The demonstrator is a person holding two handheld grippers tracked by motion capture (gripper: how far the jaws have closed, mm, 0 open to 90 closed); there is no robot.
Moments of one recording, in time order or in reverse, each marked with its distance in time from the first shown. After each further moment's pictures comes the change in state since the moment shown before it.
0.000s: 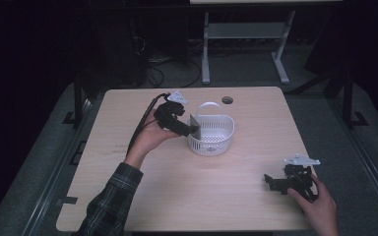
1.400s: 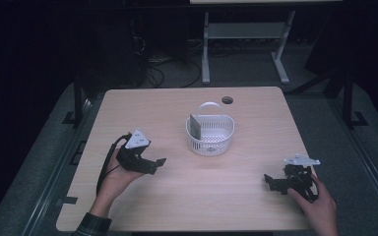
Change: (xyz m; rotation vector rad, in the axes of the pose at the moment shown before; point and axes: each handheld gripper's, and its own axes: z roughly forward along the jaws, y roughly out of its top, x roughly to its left) left arm -0.031 -0.134 -0.057 -0.052 0.146 -0.056; right arm 0.000 0.000 0.000 0.000 0.000 0.000
